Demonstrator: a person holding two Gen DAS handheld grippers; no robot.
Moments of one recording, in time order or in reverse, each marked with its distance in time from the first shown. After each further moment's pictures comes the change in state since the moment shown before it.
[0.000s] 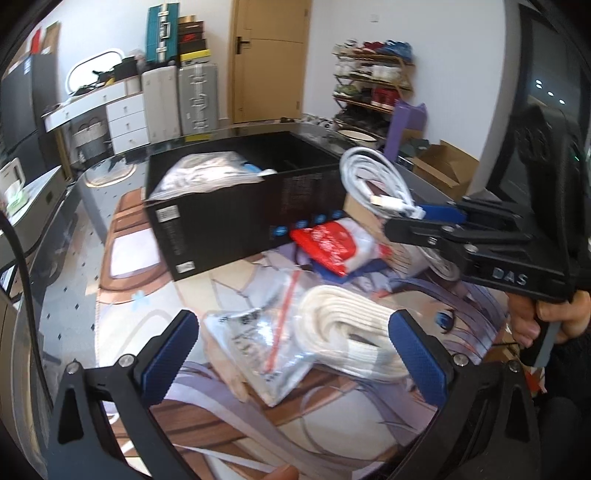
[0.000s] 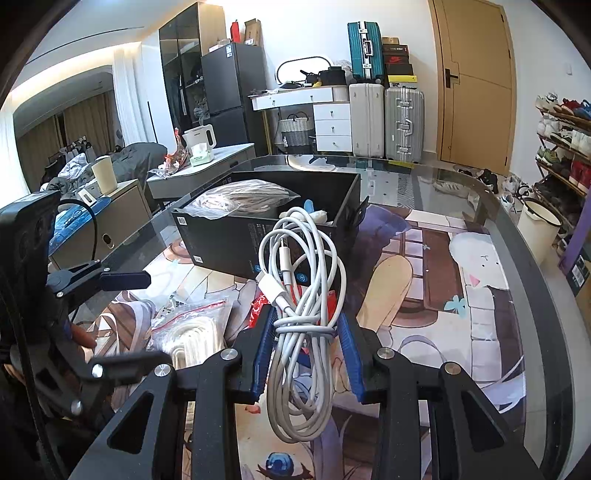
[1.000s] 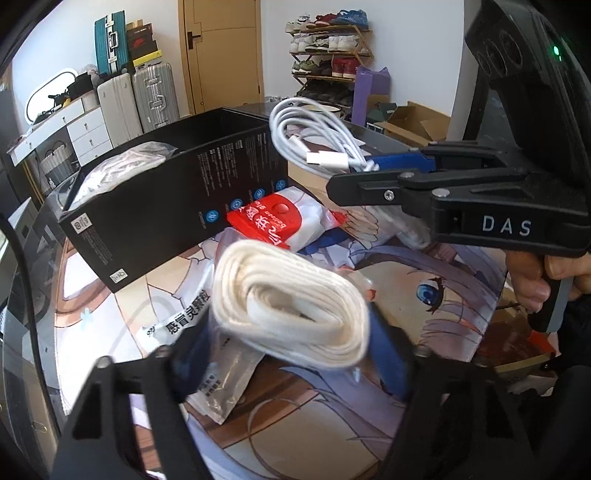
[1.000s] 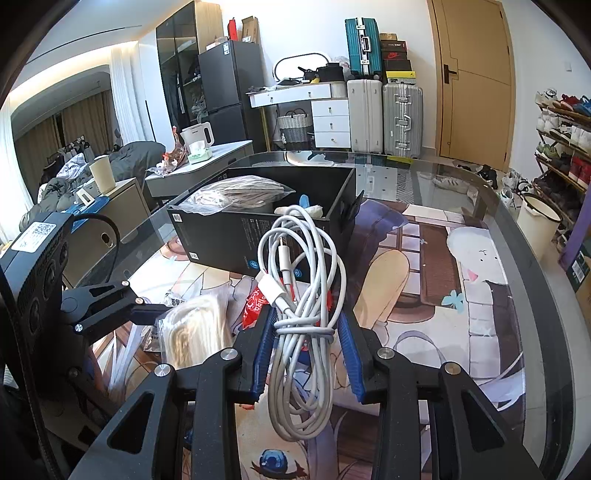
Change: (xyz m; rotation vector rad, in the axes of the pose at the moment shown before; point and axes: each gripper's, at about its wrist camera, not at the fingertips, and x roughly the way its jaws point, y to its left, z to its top) left arm 0.031 -0.034 0.011 0.145 0.077 -0.053; right arm 0.002 -0.005 -0.001 0.010 0.014 0.000
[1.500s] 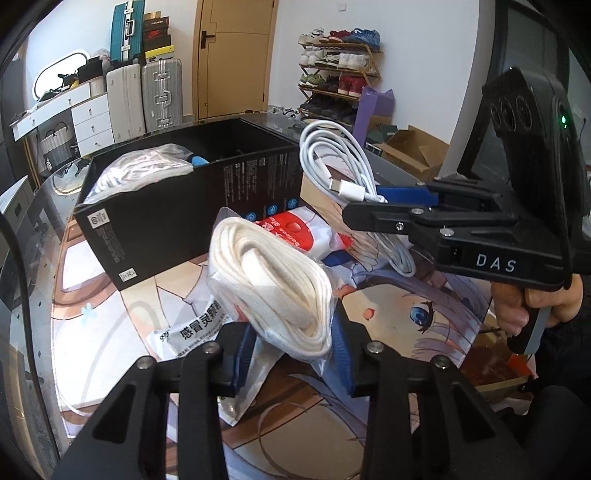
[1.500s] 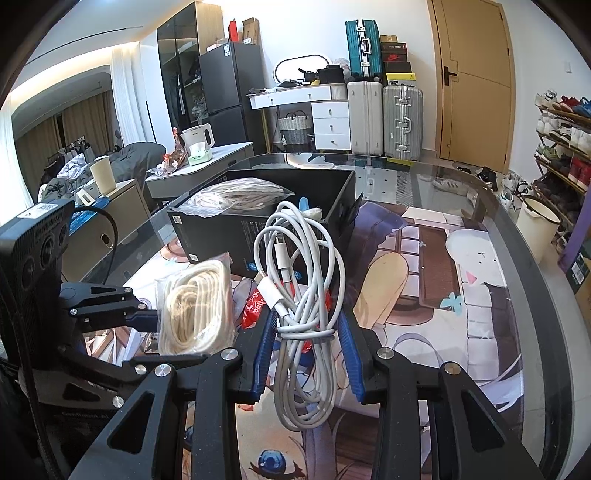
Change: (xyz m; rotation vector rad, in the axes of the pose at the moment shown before) left arm -0.014 0.024 -0.002 -0.090 -0.054 -0.060; right arm -0.001 -0.003 0.000 -0.002 -0.009 0.000
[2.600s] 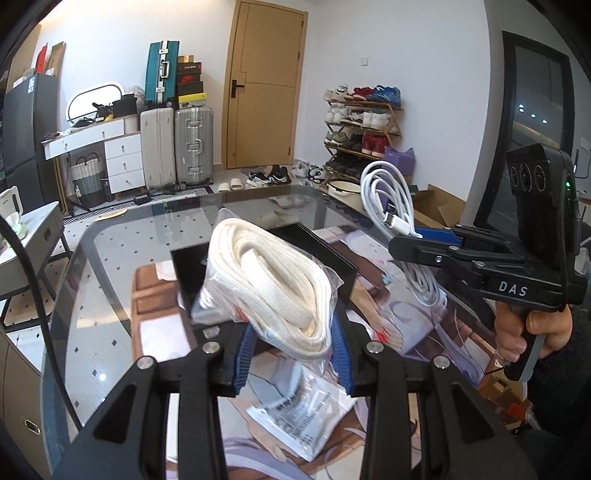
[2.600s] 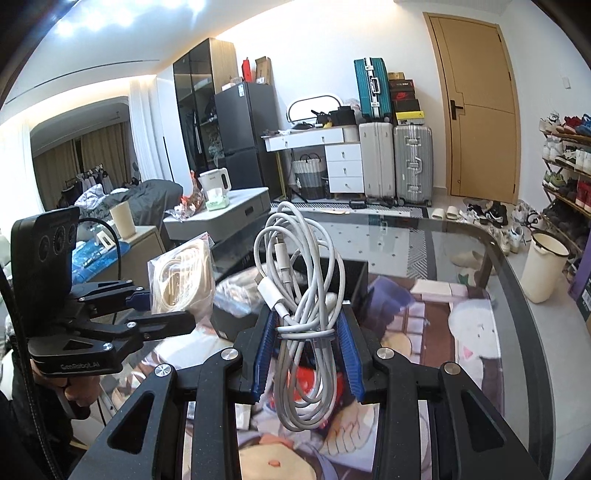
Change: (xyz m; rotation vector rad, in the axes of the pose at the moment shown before) left arm -0.067 0.049 0.046 -0.039 -0.217 0.087; right arm -0.036 0.006 0.062 -0.004 -0.174 0.070
